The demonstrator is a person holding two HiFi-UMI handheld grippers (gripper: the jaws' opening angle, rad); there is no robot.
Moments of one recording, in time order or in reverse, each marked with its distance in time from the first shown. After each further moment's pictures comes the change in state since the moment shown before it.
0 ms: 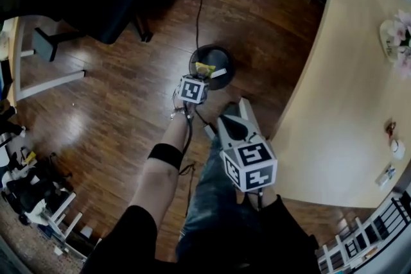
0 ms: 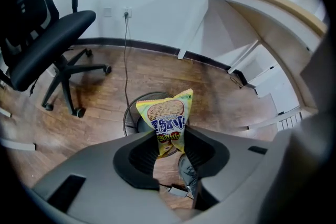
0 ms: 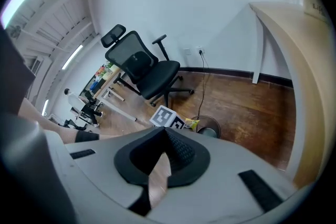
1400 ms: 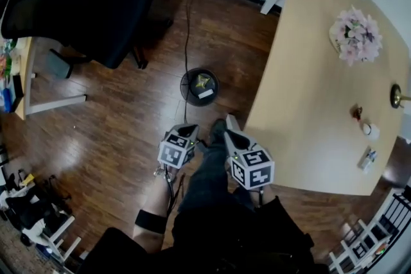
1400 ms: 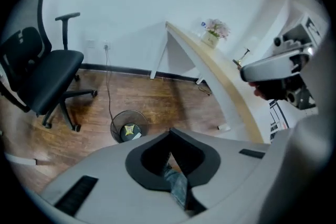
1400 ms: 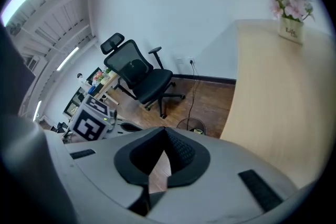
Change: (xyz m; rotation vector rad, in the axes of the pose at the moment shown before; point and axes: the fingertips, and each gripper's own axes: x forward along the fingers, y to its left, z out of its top) left arm -0.245 -0.145 -0.008 0.179 -0.165 -0.162; right arm -0.095 -0.011 -0.009 0.026 -0.060 -0.079
